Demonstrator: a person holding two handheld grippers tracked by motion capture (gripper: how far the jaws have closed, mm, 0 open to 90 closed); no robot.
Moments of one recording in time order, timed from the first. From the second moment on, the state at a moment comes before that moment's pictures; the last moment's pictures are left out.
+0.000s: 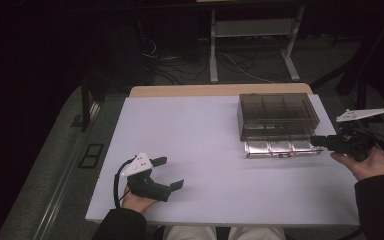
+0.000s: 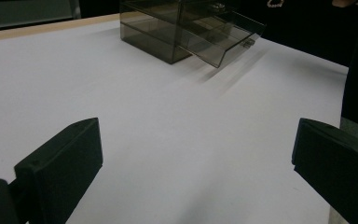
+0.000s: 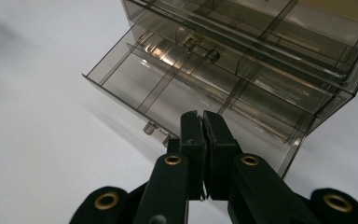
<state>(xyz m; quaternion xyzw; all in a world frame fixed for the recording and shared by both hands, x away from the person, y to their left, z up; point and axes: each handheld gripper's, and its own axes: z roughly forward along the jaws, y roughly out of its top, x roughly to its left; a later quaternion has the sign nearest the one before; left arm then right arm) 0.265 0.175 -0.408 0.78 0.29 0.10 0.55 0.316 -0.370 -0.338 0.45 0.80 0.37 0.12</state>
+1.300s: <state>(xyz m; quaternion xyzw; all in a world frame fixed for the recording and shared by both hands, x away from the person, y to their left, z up) 0.265 0.176 -0.408 0.78 0.28 0.10 0.55 0.347 -0.382 -0.364 0.48 0.78 0.38 0.12</state>
